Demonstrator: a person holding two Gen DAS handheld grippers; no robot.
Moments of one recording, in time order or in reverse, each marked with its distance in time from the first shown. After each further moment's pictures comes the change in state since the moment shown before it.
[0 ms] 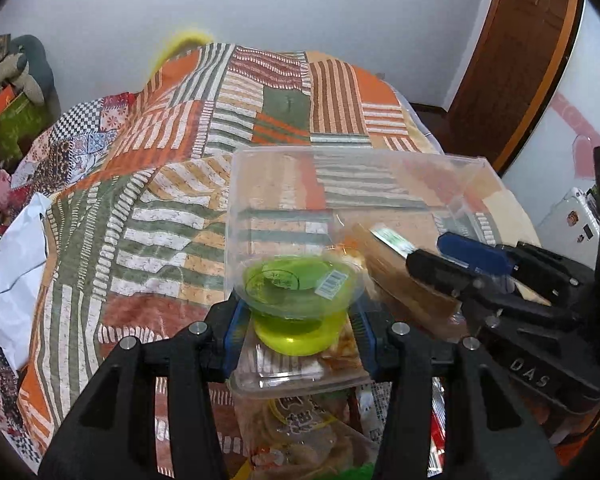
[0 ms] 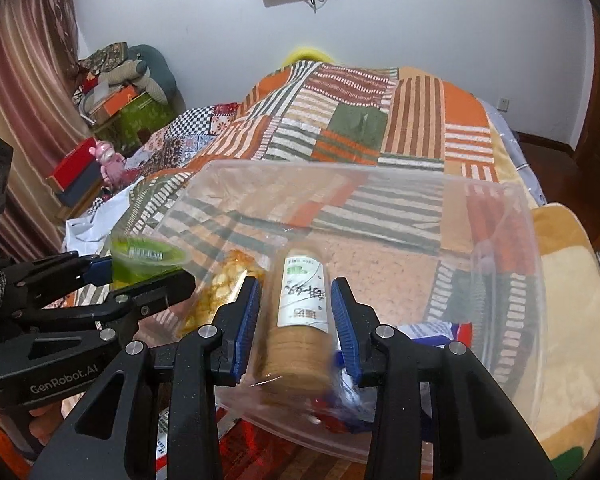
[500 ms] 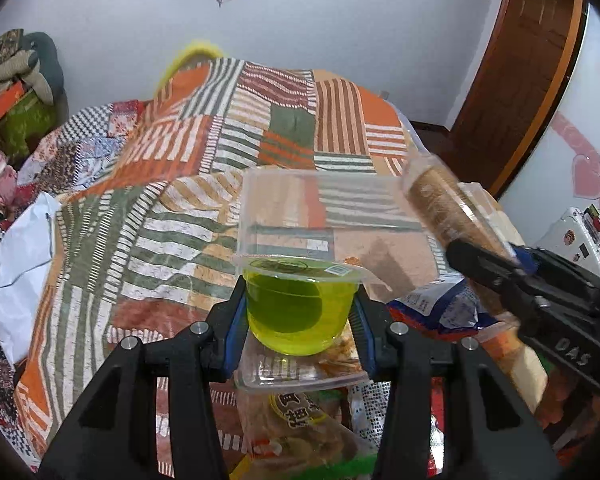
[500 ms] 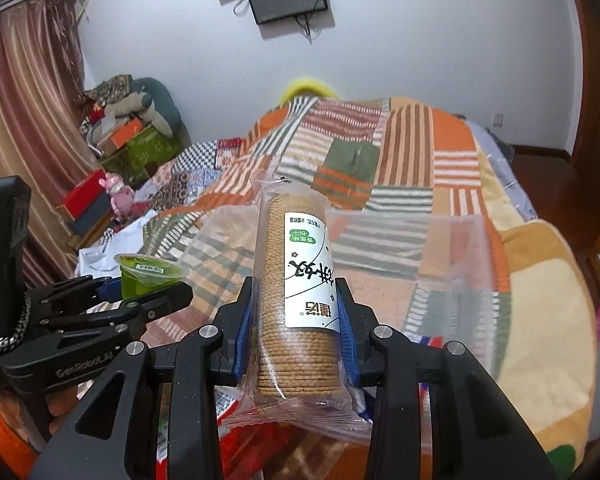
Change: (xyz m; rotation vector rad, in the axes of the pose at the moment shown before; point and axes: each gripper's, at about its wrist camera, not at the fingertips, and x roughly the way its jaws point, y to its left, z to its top) left arm -0.018 0.005 0.003 -0.040 -0.061 -0.009; right arm -0.025 -0.006 0.006 0.035 -0.086 0.021
